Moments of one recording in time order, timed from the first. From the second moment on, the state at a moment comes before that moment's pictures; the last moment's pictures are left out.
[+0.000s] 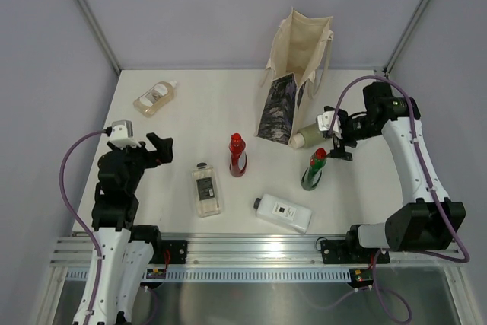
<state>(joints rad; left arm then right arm) -0.01 0.48 0.58 -0.29 0.10 -0.30 0.02 1.34 1.37 -1.31 -0.80 -1.61</state>
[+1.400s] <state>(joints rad) -0.01 0.53 0.51 -0.17 0.33 -0.31 0.09 1.52 1.23 -1.33 -0.78 -1.81</state>
